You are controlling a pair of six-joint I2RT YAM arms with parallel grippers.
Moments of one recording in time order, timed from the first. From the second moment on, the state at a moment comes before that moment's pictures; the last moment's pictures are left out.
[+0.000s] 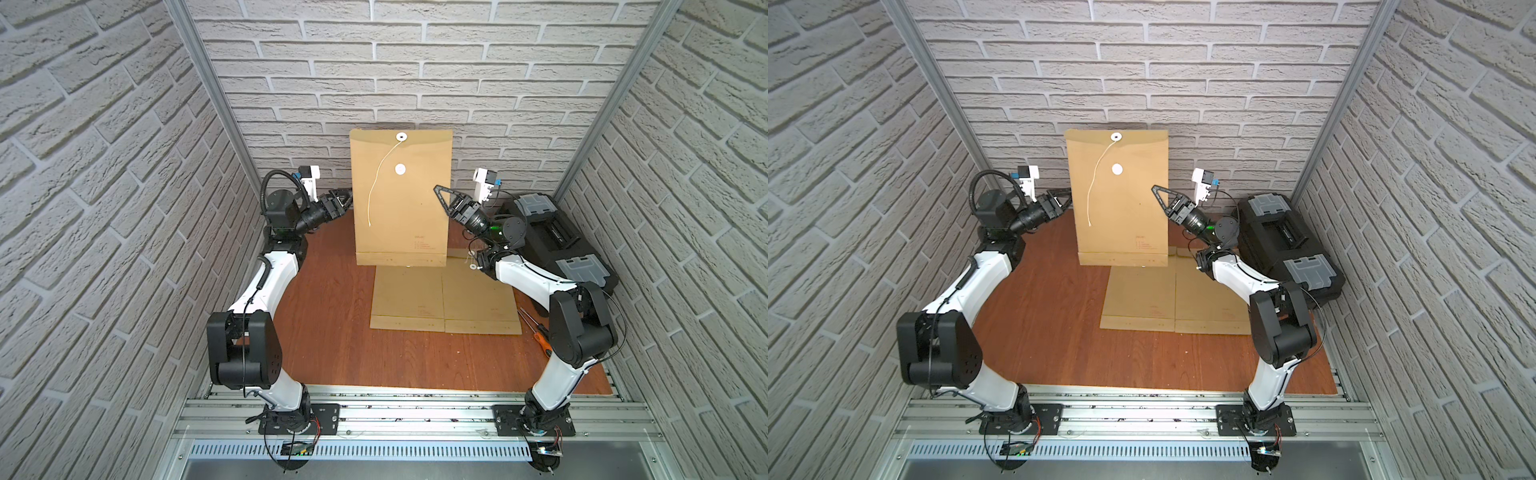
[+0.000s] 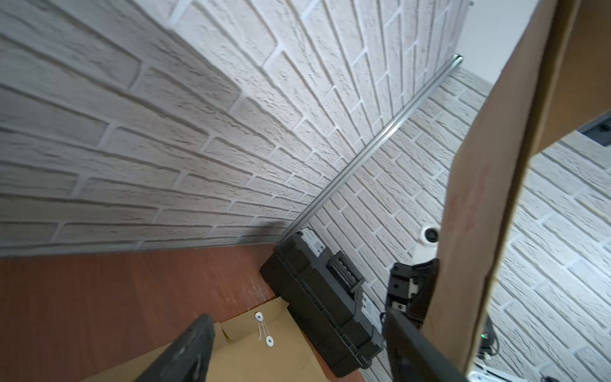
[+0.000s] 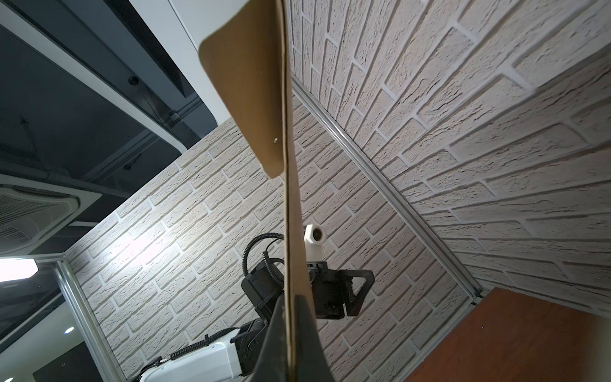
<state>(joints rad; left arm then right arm) -0.03 1.57 1.28 0.45 0.89 -0.83 0.27 1.78 1.25 1.22 -0.66 1.27</state>
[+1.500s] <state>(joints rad) -0.10 1.64 1.32 0.57 1.11 -0.86 0.23 1.76 1.14 1.26 -0.75 1.37</state>
